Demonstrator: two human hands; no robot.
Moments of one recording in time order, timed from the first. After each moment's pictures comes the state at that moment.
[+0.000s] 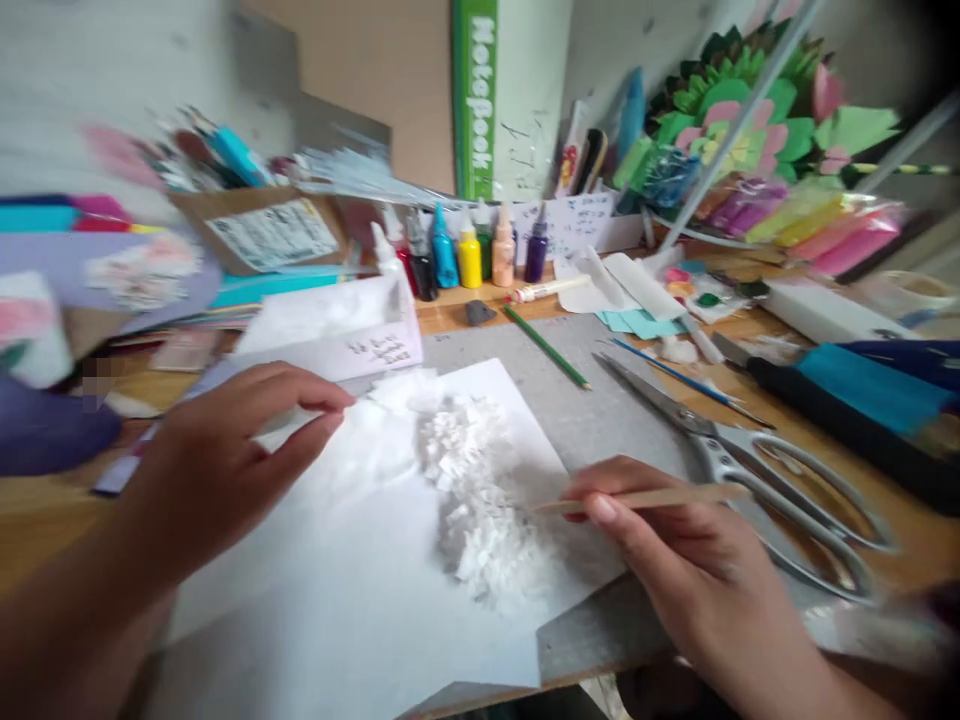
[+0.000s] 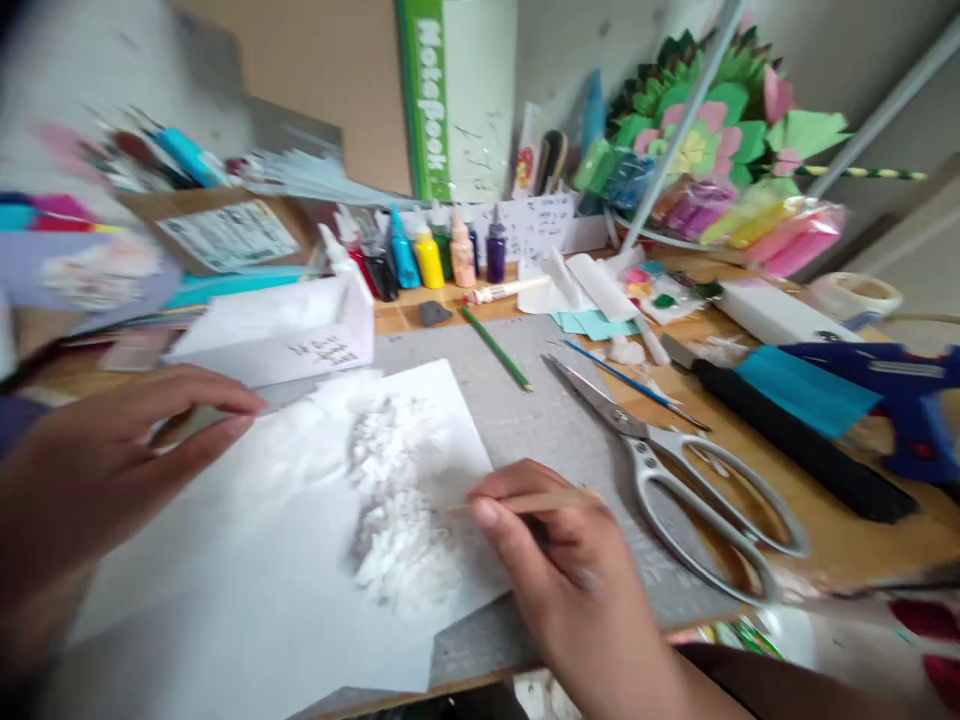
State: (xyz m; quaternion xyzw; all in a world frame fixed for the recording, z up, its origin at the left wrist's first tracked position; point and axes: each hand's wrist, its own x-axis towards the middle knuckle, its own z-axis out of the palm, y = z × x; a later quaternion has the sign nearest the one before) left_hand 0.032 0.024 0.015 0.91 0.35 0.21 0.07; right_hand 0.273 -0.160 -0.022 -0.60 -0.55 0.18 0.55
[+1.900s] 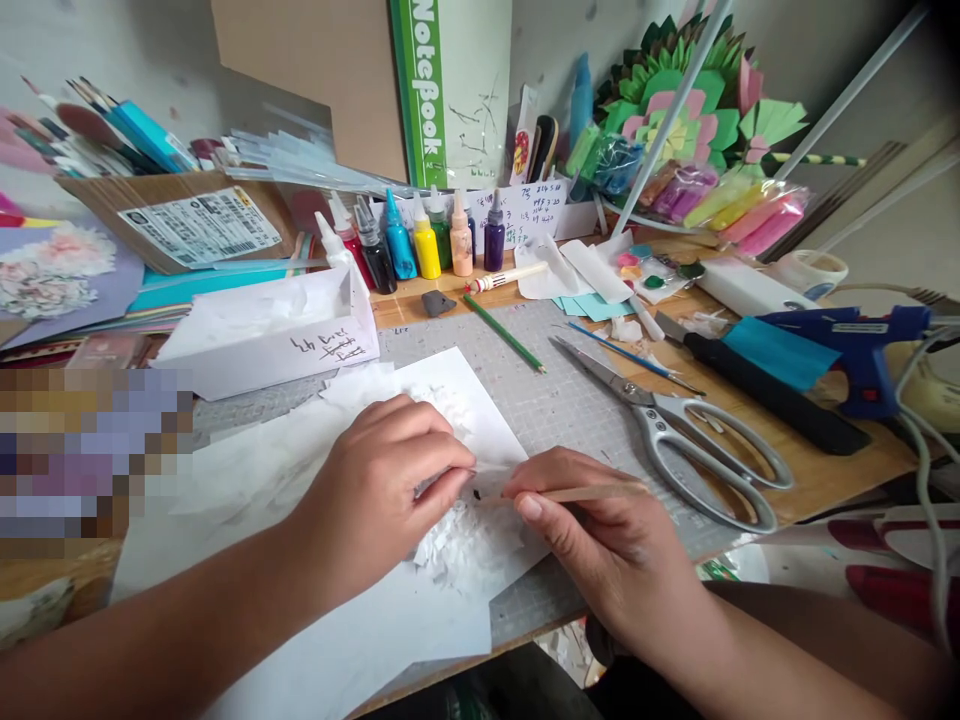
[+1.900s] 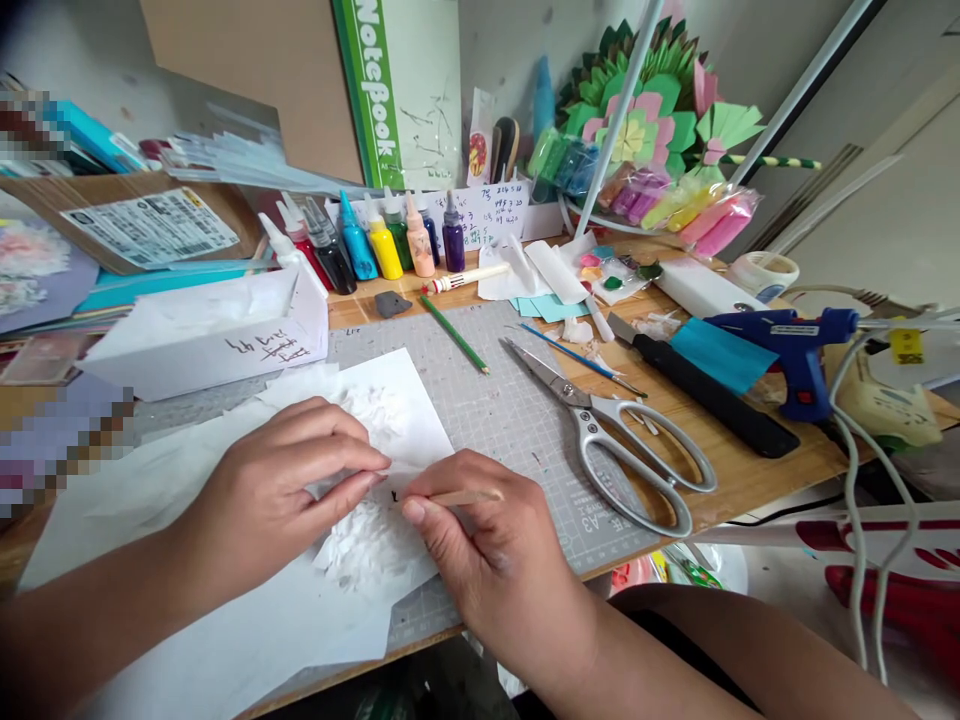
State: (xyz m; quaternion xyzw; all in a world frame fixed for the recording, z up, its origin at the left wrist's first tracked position) left_hand 0.119 -0.026 -0.015 0.94 0.12 0.25 0.18; right_hand 0.266 -0.165 -0.030 -0.56 -0.56 0.24 0.56
